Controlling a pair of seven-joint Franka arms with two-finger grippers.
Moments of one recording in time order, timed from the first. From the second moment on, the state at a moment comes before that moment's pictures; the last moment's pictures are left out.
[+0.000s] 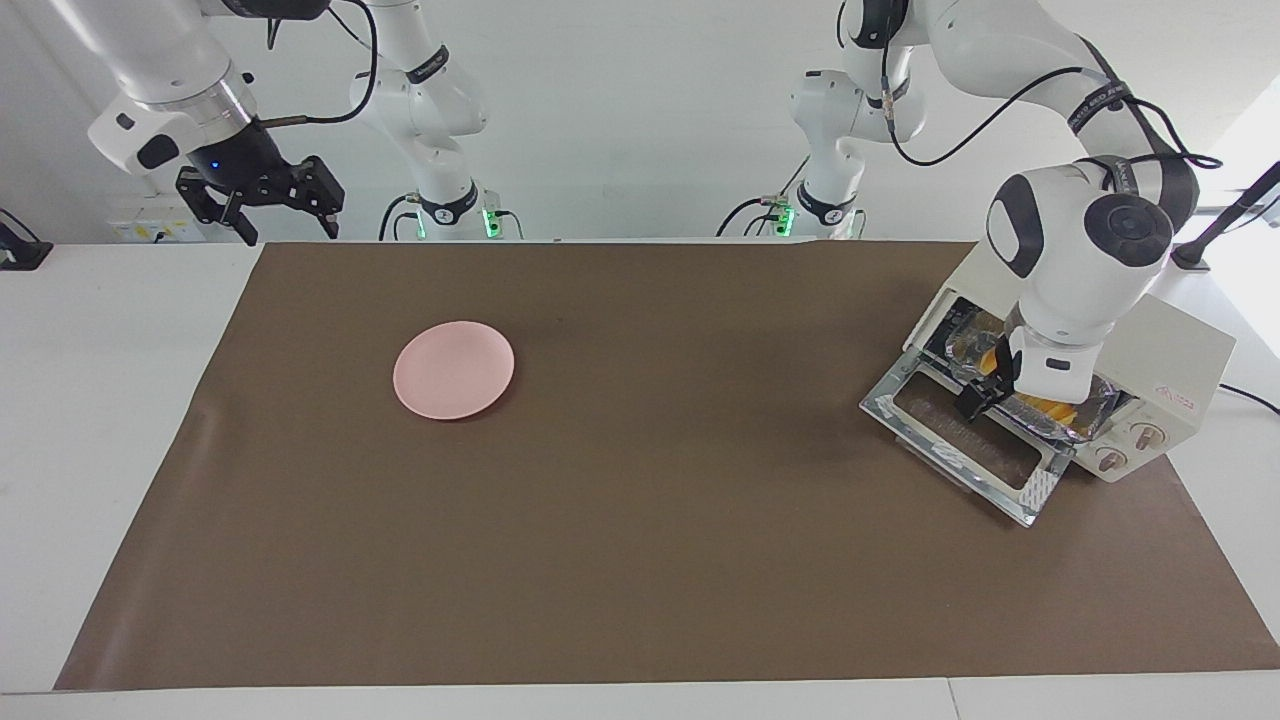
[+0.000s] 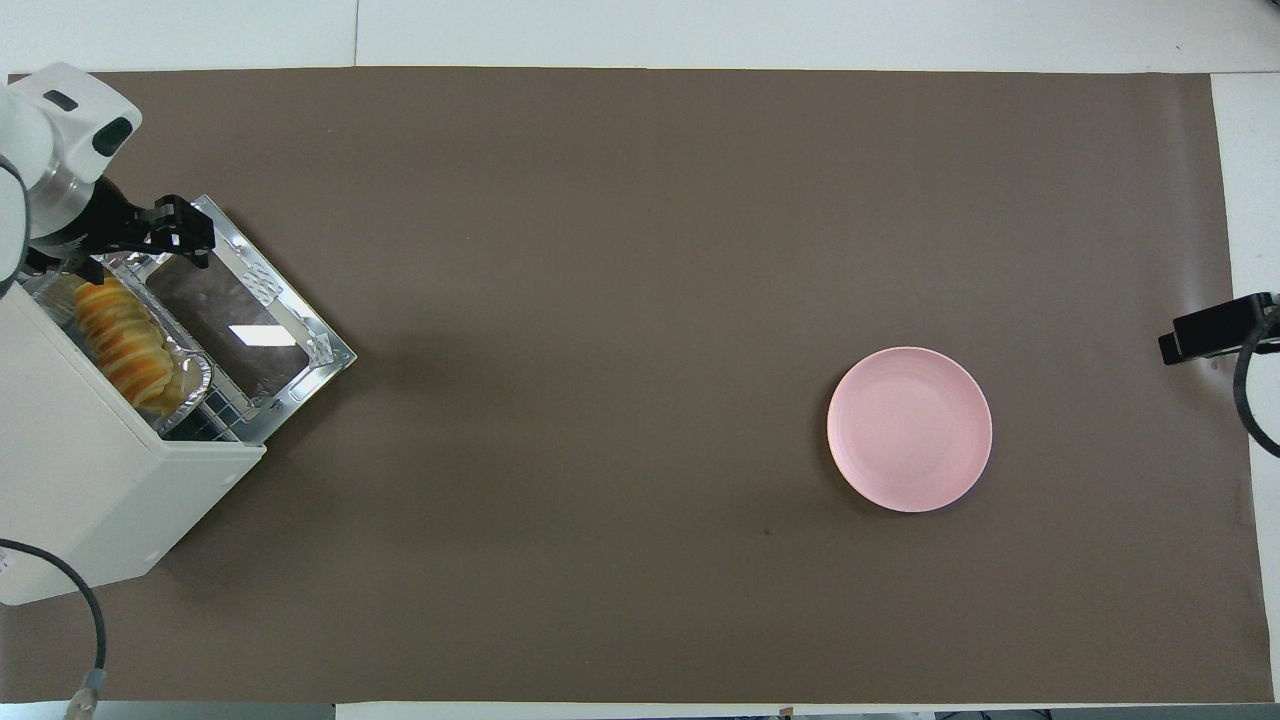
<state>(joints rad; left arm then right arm) -0.39 0.24 0.38 -1.54 0.05 1.67 -0.10 -0.12 -0.05 0.07 -1.55 0.01 1.41 -0.13</state>
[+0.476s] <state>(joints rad) -0.41 0.05 0.37 -1.55 0.05 1.42 0.06 -0.12 -0.05 0.07 -1.55 0.01 1.41 -0.13</state>
